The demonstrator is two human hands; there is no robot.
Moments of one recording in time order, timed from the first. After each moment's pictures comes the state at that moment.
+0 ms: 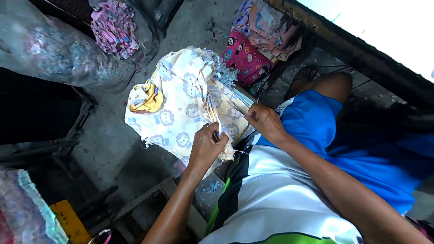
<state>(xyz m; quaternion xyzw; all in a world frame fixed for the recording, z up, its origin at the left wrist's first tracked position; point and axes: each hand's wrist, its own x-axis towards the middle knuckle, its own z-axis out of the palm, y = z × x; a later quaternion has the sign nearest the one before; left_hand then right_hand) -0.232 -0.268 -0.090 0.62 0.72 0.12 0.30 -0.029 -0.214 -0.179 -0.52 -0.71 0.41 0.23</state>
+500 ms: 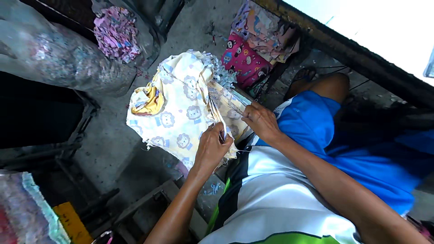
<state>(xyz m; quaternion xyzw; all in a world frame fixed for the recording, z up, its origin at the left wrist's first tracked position) -0.222 -0.269 -0.099 0.66 0.70 0.08 0.27 -0.044 -0.203 -0.185 -0.53 -0.75 0.36 0.18</state>
